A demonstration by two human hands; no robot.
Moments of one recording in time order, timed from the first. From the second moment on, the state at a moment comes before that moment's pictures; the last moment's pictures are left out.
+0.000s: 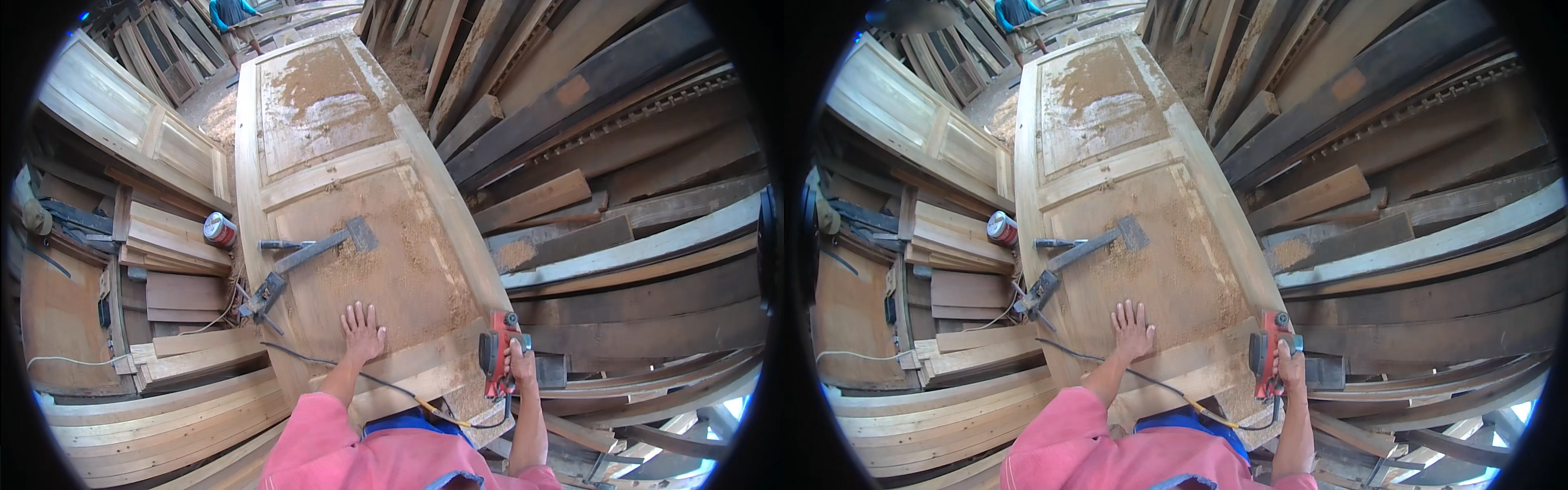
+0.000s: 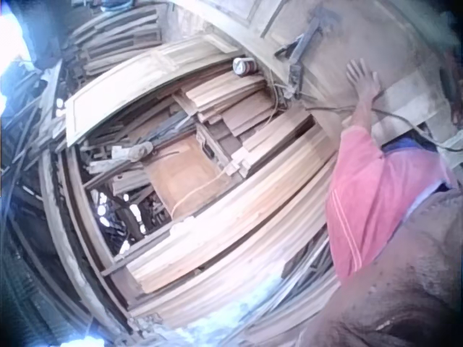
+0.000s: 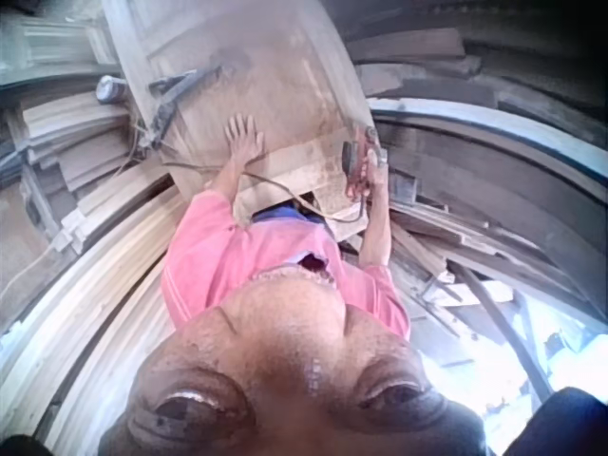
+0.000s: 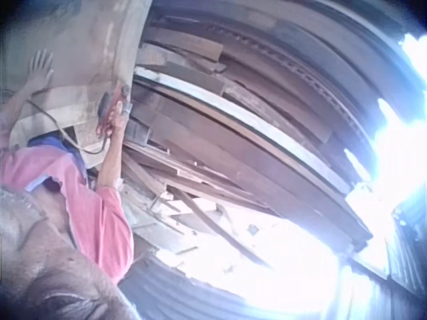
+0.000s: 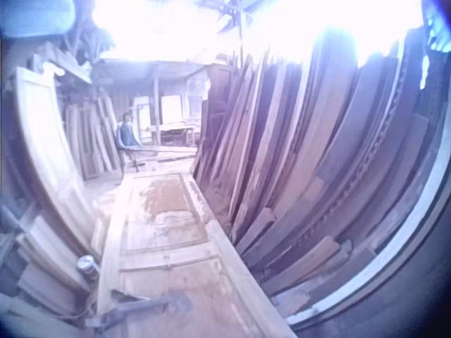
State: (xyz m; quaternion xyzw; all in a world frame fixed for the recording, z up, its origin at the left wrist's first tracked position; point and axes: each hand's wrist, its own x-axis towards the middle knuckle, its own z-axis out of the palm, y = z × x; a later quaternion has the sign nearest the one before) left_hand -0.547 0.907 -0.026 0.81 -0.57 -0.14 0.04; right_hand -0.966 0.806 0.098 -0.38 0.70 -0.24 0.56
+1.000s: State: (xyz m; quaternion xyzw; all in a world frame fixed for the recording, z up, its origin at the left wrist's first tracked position) left_hand -0.494 1.221 0.003 0.95 0.00 -0.26 0.14; right_hand -0.980 0.789 0.081 -0.41 0.65 -0.20 0.60
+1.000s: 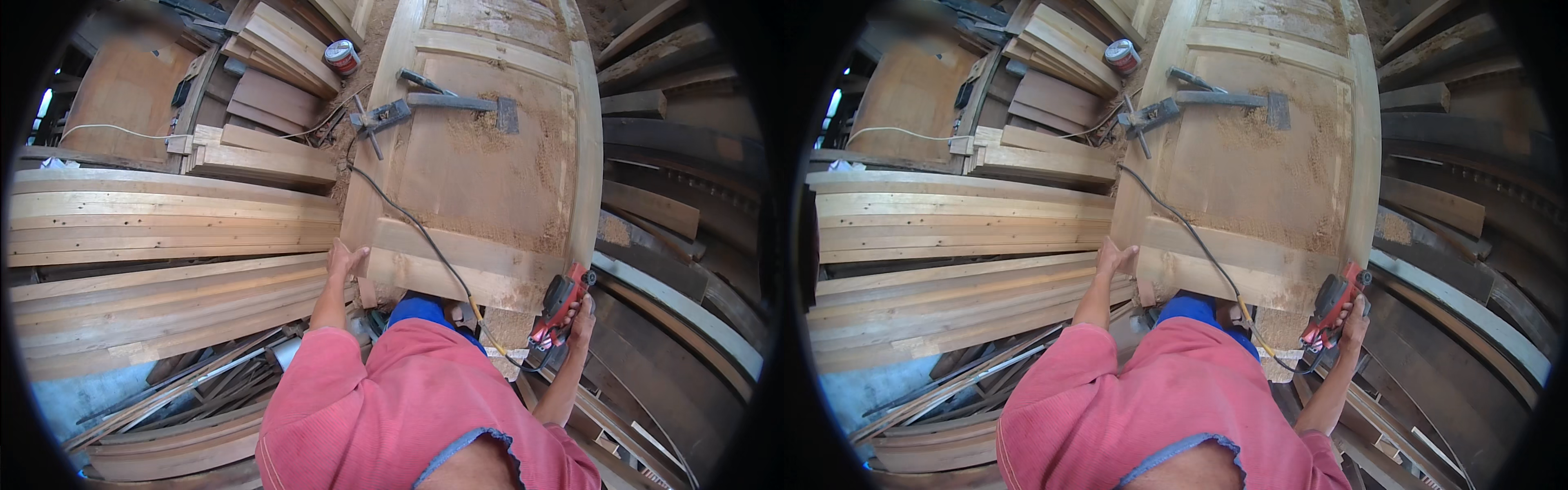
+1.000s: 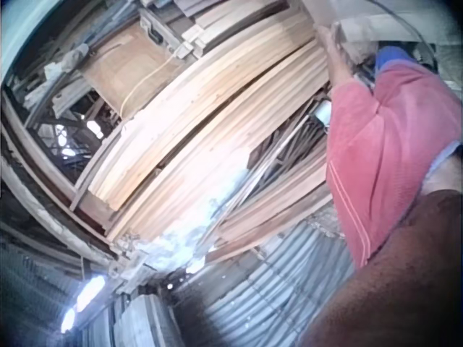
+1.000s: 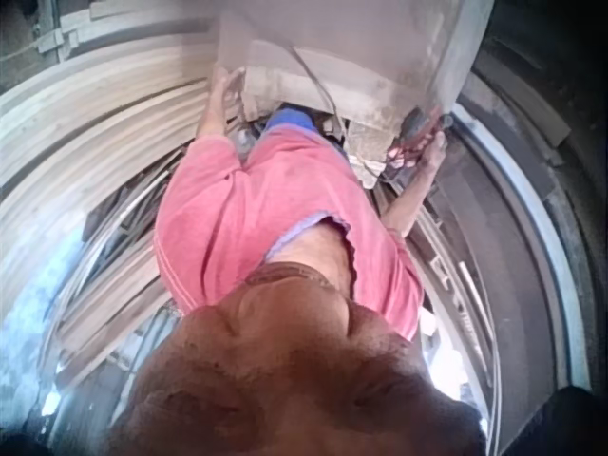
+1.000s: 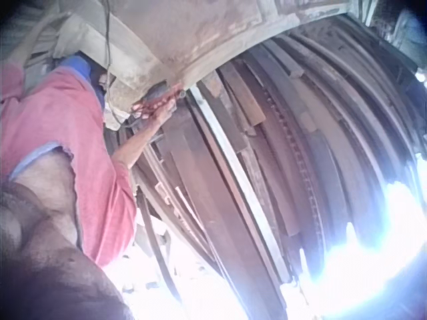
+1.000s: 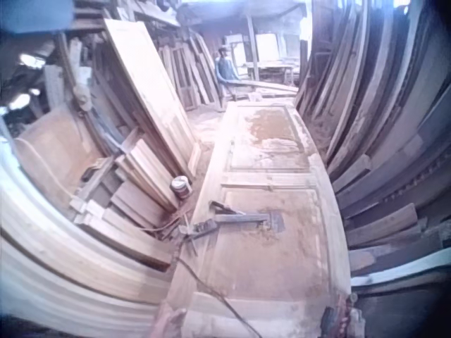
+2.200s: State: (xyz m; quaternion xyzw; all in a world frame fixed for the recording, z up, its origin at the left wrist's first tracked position) left_hand -0.456 1.244 -0.016 0.86 -0.10 -0.40 0.31; right_hand -0.651 0.757 0.049 -0.29 0.57 -0.34 0.69
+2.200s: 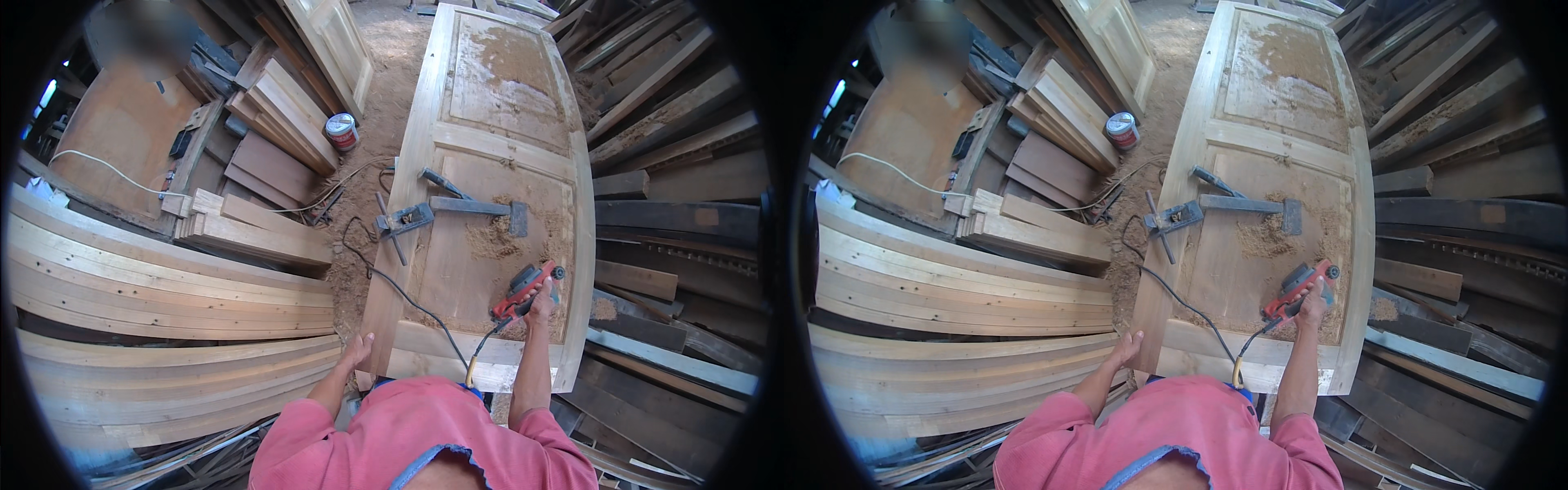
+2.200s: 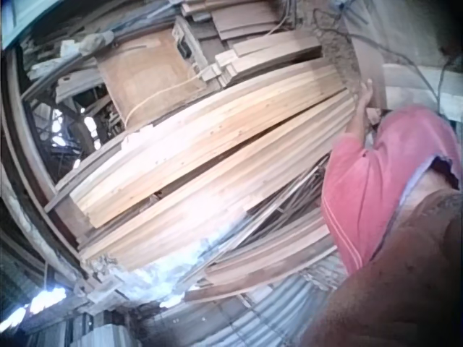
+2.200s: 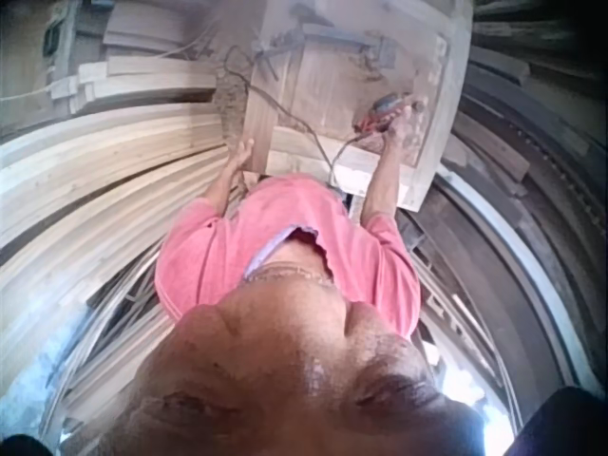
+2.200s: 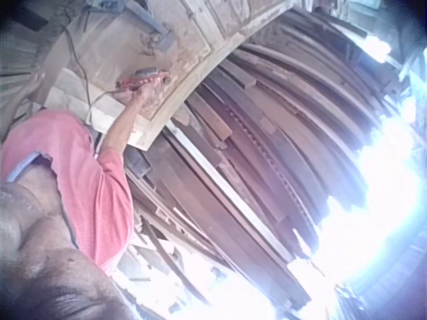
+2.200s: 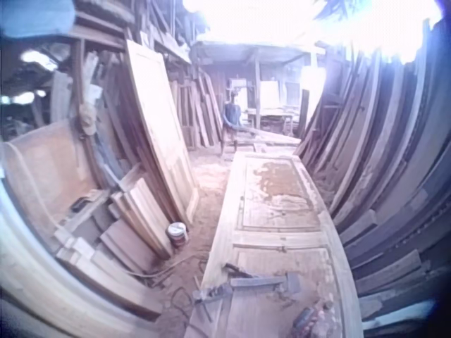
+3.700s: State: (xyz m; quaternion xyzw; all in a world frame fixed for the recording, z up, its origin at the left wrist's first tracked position) left_hand -0.355 1.242 -0.015 0.70 -0.40 -0.59 0.02; right_hand -0.441 0.950 0.039 -0.78 0.59 0.15 0.15
